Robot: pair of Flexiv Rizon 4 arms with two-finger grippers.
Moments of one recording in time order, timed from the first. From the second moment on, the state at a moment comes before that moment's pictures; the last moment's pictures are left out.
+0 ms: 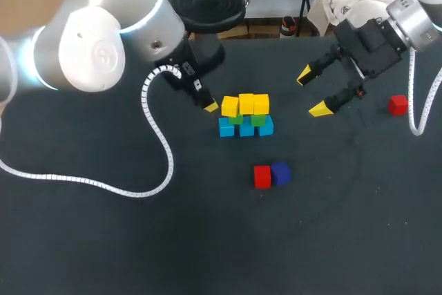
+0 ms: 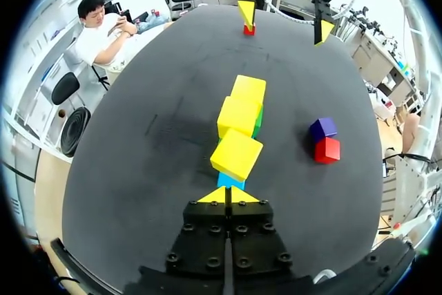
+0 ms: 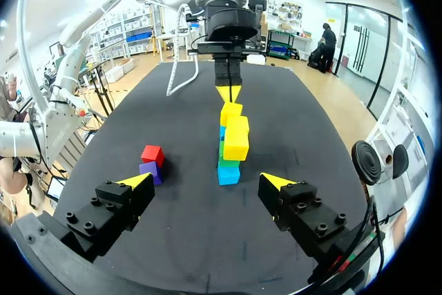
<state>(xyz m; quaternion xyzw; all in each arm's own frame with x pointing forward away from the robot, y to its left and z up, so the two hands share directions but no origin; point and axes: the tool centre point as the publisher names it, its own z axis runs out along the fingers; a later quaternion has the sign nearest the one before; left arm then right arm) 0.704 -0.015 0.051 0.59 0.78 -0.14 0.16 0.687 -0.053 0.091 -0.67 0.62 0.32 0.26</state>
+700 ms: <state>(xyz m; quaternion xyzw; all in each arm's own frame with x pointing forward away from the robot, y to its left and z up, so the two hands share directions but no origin) 0.692 -0.023 0.049 0.59 0.78 -0.15 0.15 0.687 -0.053 0.091 -0.67 0.62 0.32 0.26</state>
